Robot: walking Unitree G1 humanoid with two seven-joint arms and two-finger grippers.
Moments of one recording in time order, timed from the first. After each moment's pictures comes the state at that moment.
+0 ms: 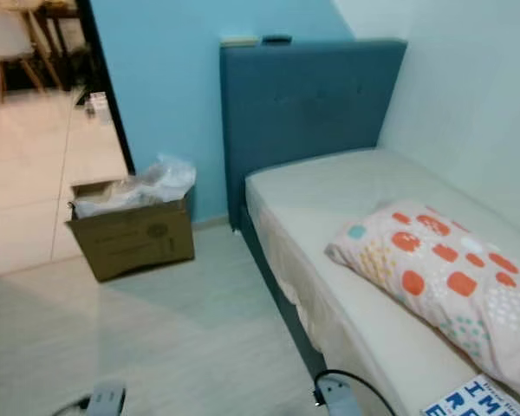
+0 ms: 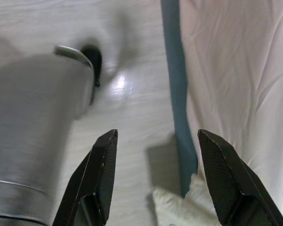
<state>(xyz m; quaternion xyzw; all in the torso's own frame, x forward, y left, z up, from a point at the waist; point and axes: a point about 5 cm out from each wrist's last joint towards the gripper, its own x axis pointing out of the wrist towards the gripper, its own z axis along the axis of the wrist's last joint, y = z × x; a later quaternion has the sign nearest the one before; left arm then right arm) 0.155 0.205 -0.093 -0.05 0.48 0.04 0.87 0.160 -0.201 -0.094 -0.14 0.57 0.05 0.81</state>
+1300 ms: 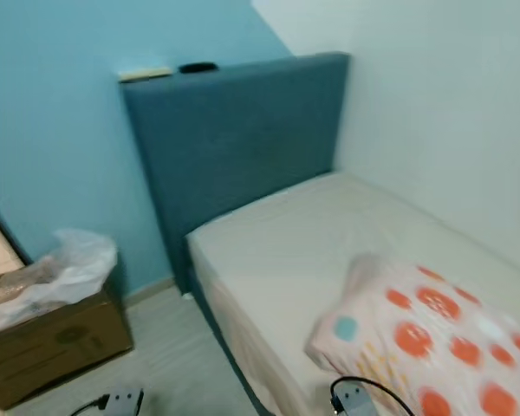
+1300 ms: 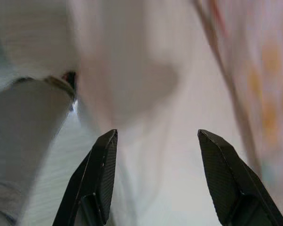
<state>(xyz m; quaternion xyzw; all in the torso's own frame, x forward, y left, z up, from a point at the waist) 0.144 0.193 -0.099 -0.05 0.50 0.03 0.87 0.162 -0.212 -0.091 -0.20 0.56 0.09 0.80</state>
